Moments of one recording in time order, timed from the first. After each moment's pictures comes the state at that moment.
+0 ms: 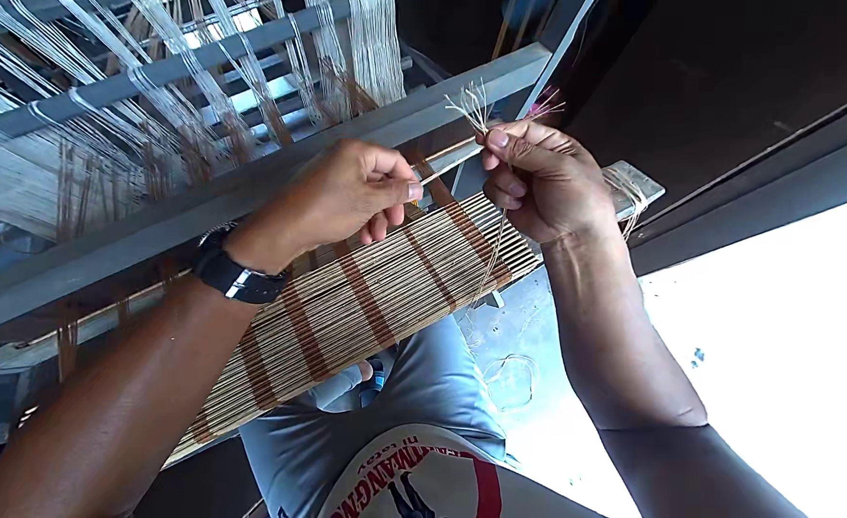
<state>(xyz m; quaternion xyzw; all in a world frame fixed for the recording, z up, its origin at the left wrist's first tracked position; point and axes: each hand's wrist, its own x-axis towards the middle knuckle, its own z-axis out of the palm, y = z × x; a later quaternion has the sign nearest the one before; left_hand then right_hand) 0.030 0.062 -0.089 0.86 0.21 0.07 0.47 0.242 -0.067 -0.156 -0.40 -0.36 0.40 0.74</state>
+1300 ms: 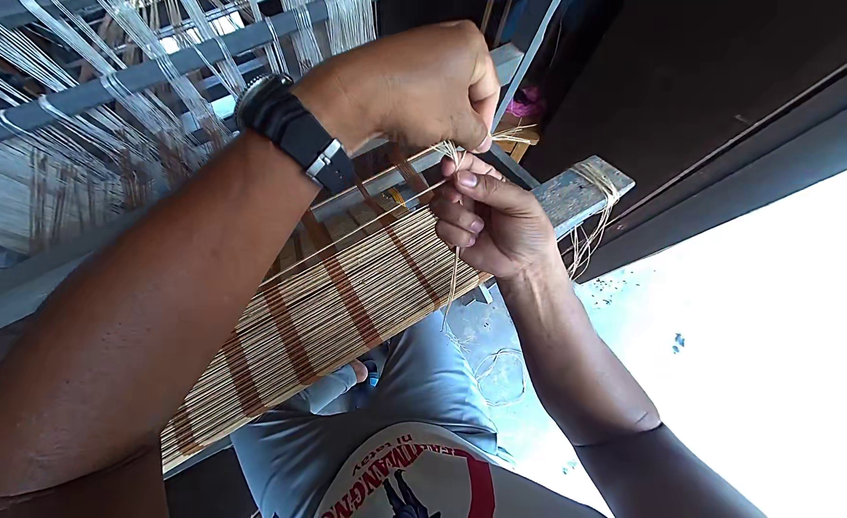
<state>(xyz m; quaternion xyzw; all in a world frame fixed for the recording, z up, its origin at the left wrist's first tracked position) 0.131 0.054 -0.021 0.98 0.05 -0.04 0.18 0.213 -0.078 -0.179 -0.14 -0.35 0.58 0.72</state>
